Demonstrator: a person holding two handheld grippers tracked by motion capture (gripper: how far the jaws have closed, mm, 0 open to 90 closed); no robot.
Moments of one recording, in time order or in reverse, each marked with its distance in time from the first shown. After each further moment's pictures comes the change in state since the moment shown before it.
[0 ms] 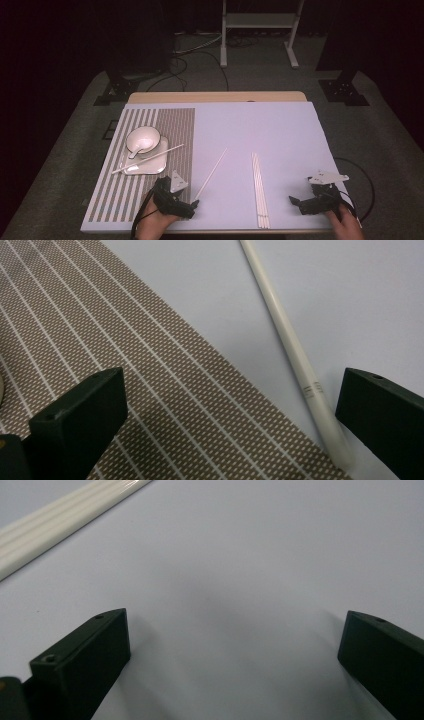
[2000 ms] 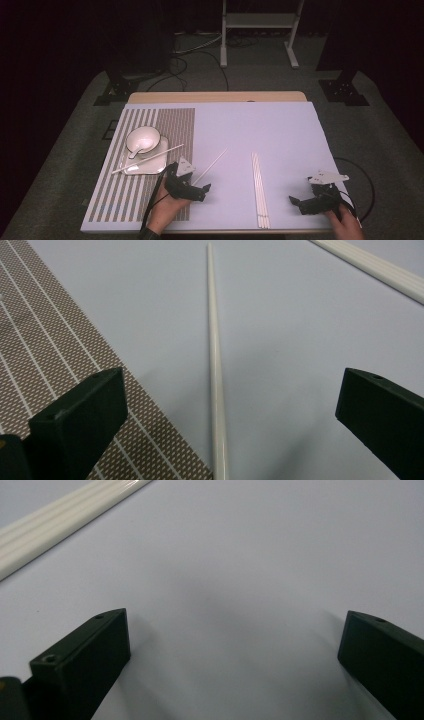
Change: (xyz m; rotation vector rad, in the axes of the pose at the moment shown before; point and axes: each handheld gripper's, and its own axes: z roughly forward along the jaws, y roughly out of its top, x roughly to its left) left arm 0.007 0.035 0.029 -0.129 -0.073 -0.071; right arm 0.000 0.000 0.000 0.001 0.001 0.000
